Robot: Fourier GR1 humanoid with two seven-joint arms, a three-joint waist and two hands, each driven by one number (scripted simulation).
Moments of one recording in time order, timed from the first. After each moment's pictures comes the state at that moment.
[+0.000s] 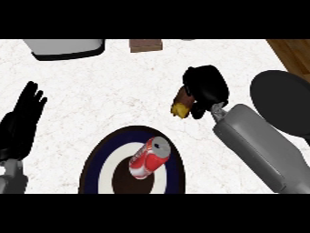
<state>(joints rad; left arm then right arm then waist) -0.08 0.31 0.03 -1.59 0.23 0.21 0.21 -0.77 -0.32 0.62 -1.18 0.84 0.06 0.47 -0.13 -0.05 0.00</state>
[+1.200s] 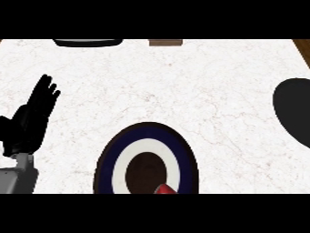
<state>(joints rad) -0.14 0.27 0.01 -1.58 0.21 0.15 0.19 -0.20 -0.76 -0.09 -1.82 0.64 0.02 0.43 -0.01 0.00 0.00</state>
